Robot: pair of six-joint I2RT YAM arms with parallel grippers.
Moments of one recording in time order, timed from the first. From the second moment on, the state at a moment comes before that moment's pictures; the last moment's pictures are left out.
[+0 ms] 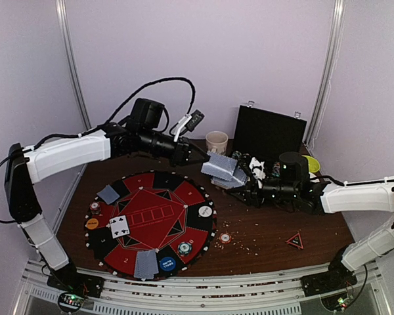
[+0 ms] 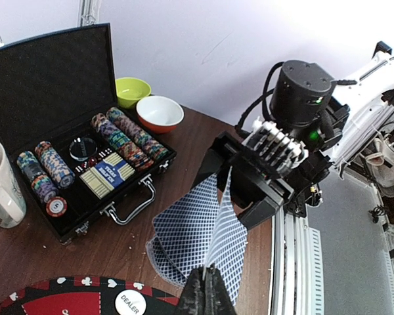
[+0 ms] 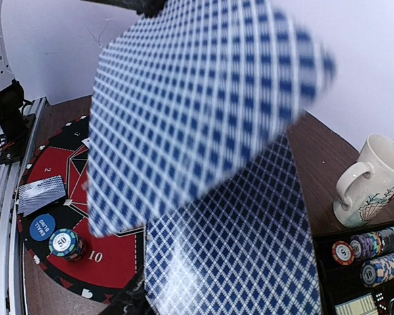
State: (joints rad) left arm -0.76 1.70 1.49 -0.28 0.71 -0.02; right arm 0.68 1.35 0.65 0.38 -0.42 -0.19
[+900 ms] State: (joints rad) left arm -0.83 1.70 1.14 -0.90 -0.76 0.14; right arm 0.68 1.34 0.65 0.40 -0.42 -0.18
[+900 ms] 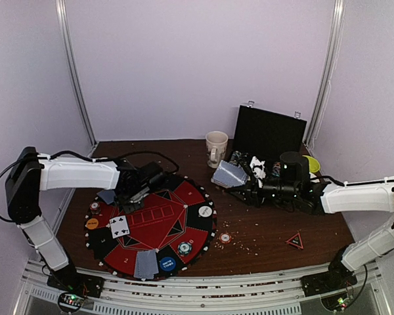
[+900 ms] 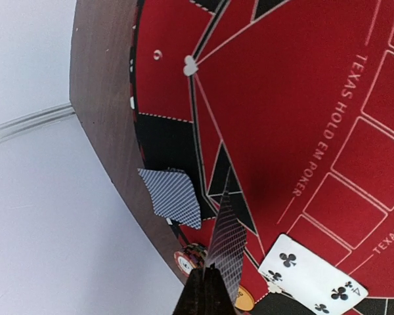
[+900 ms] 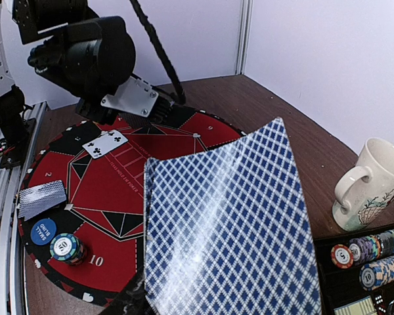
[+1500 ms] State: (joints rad) left arm -0.94 1.76 1.06 -0.81 -0.41 0.20; right arm 0.68 1.34 0.65 0.40 -0.42 -0.18
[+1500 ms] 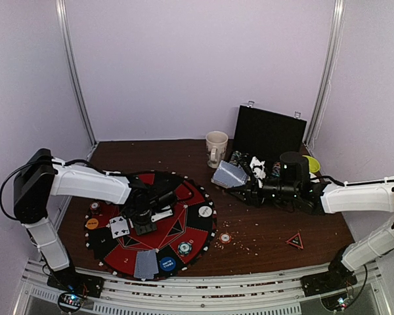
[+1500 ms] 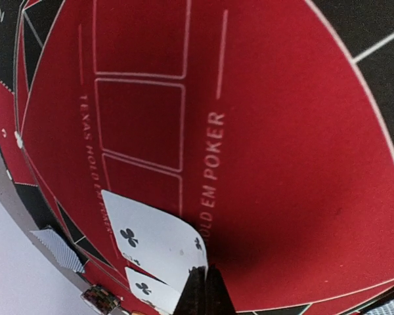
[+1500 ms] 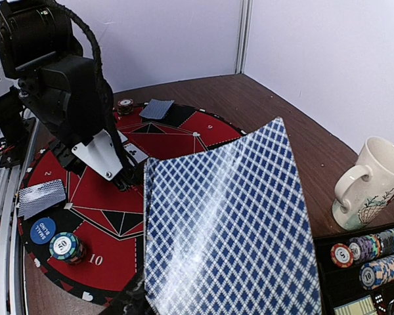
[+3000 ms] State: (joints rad) left arm -0.96 2.03 1.34 -1.17 -0.44 -0.15; right arm 0.68 1.33 0.65 0.36 -0.42 -0.20
